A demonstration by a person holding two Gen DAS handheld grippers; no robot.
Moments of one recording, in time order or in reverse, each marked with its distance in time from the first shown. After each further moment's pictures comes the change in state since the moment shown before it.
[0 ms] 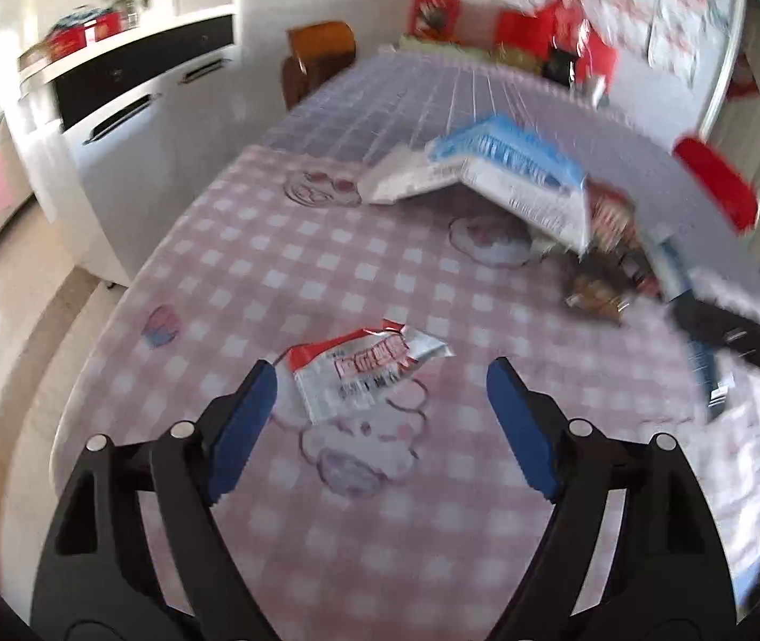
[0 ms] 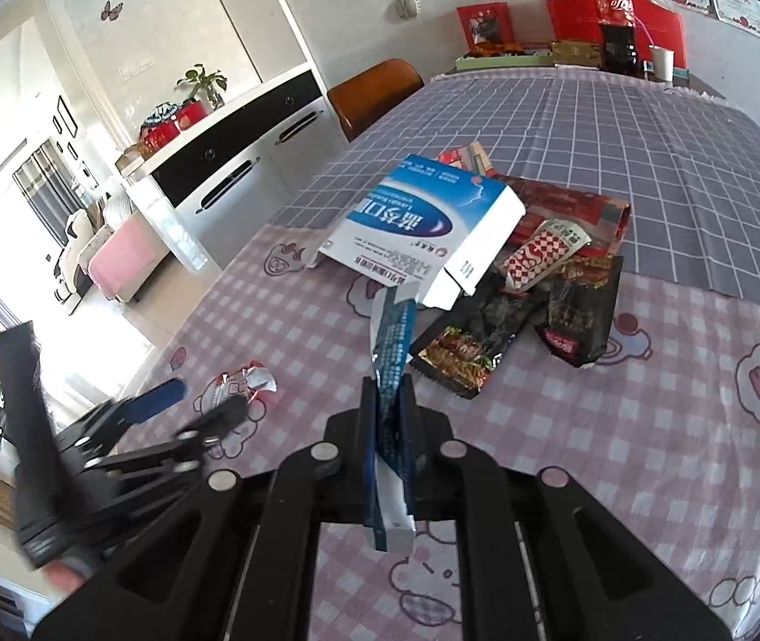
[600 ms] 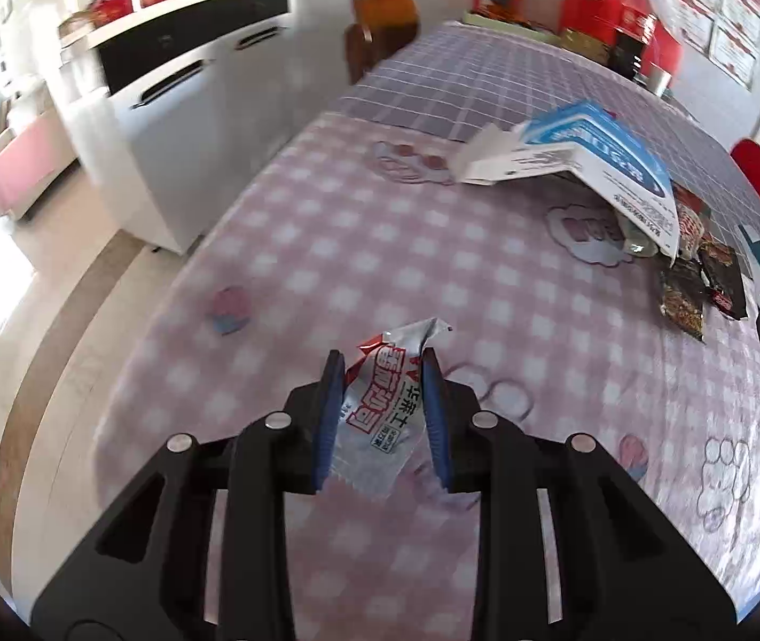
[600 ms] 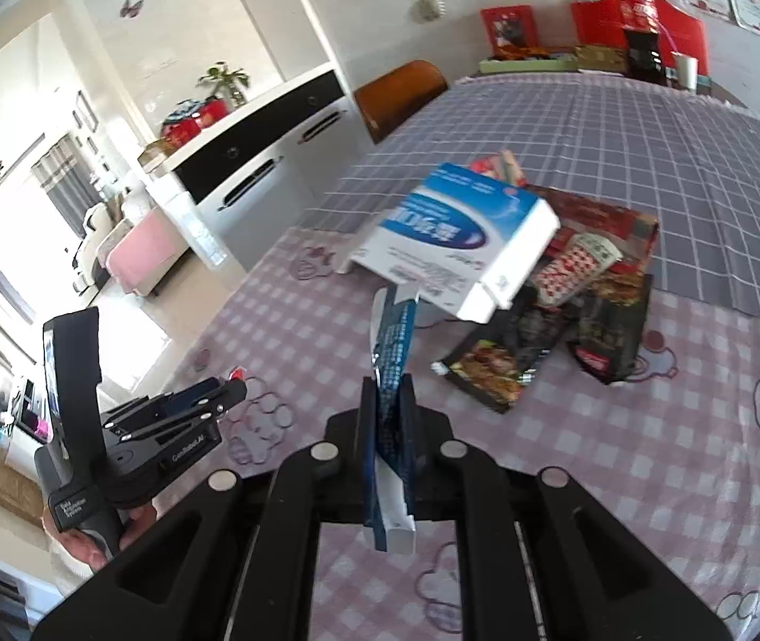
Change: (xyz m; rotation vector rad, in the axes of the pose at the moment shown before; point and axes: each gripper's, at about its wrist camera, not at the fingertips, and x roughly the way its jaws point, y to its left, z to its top) left arm -0.001 0.038 -0.002 -0.109 0.047 0.099; right arm -0.001 0.018 0.005 -0.038 0.001 0.065
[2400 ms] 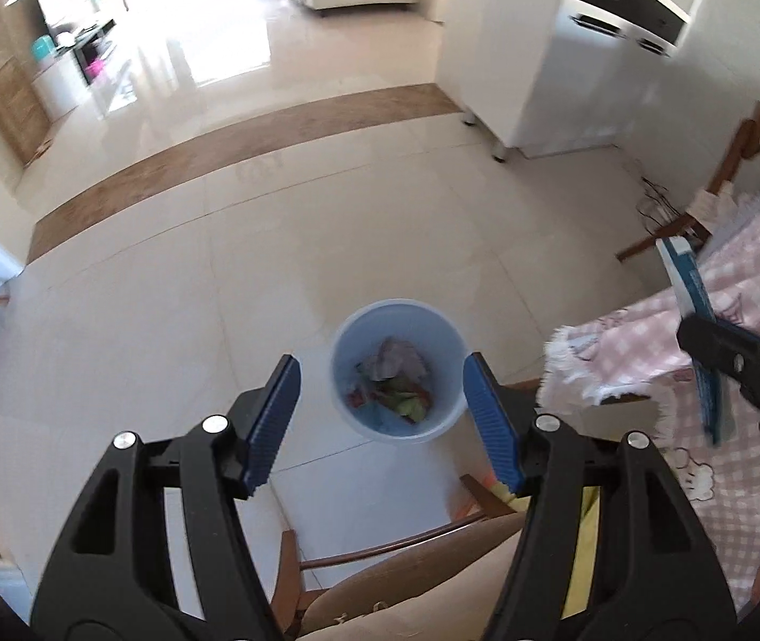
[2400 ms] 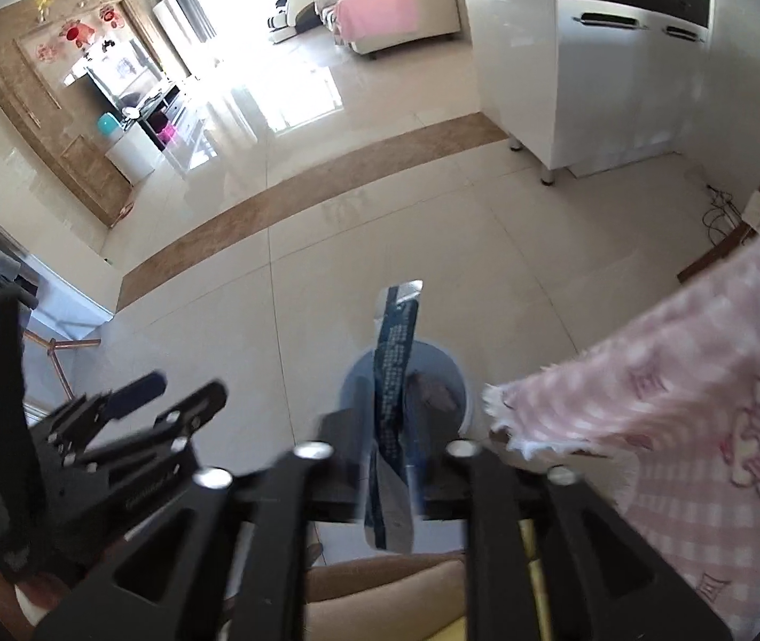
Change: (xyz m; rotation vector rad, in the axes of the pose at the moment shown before) left arm -0.130 0.298 -0.270 -0.739 0.123 0.451; right arm 0.147 0.377 -0.177 -0.629 0.467 0.333
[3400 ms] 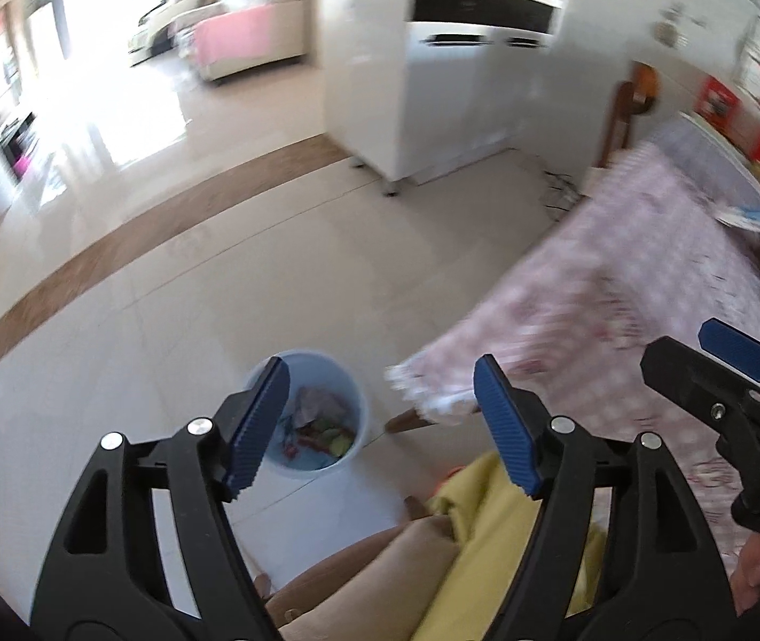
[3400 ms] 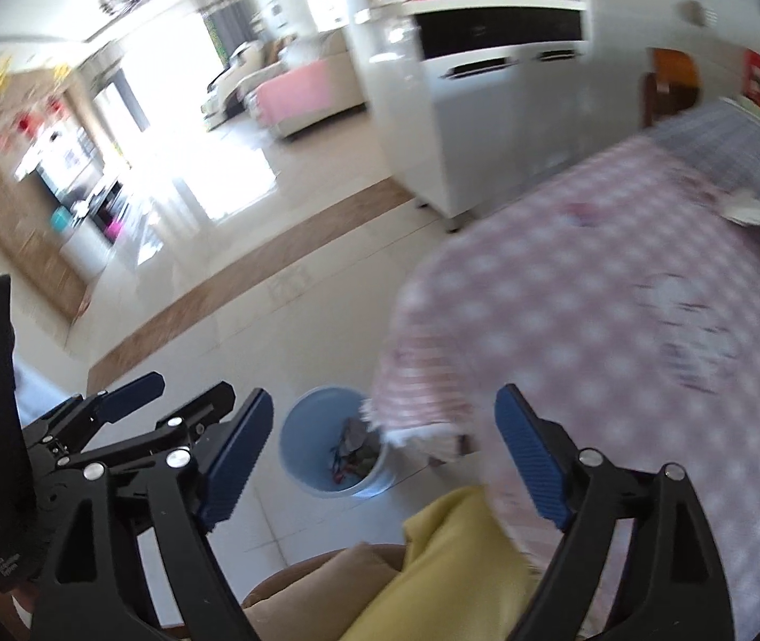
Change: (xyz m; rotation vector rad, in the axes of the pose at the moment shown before) left arm -0.069 -0.152 -0.009 0.257 -0.133 -0.183; right arm -0.133 -0.113 -0.068 0.191 -0.231 -0.133
